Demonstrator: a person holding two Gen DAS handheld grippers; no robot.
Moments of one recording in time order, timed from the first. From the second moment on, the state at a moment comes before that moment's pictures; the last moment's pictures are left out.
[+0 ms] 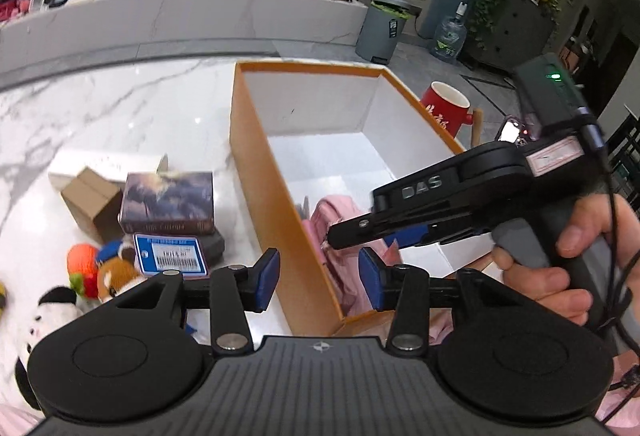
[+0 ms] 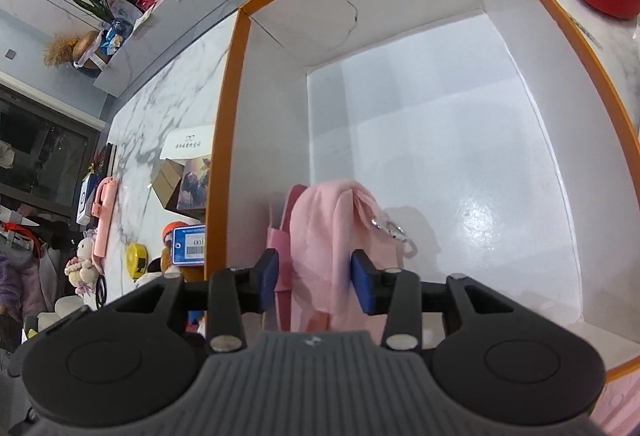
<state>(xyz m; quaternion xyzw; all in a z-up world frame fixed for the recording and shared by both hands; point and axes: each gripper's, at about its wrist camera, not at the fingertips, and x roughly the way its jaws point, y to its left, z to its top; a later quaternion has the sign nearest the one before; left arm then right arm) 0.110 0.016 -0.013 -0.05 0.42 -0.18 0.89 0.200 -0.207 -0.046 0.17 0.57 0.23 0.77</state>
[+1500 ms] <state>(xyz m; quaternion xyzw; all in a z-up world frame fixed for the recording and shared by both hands) 0.074 0.080 -0.004 -0.09 0.40 -0.15 0.90 0.172 -0.181 -0.028 0.02 0.51 0.23 0.83</state>
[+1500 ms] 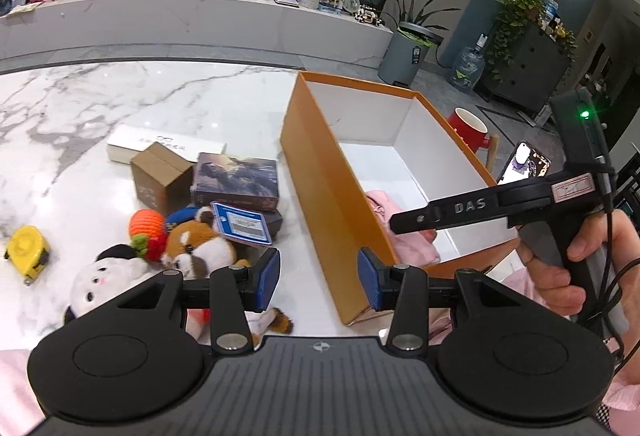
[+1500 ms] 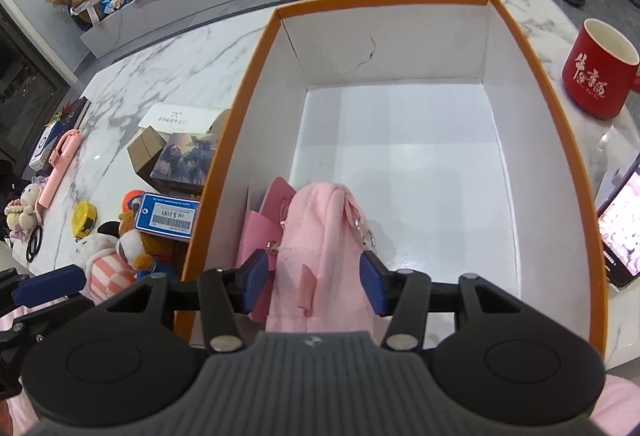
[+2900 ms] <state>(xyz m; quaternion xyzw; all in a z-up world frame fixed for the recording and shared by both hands) 0.119 0.188 -0.069 -0.26 0.51 0.11 0.81 0.135 -0.030 -0.071 -0.05 0.50 0.37 0.78</state>
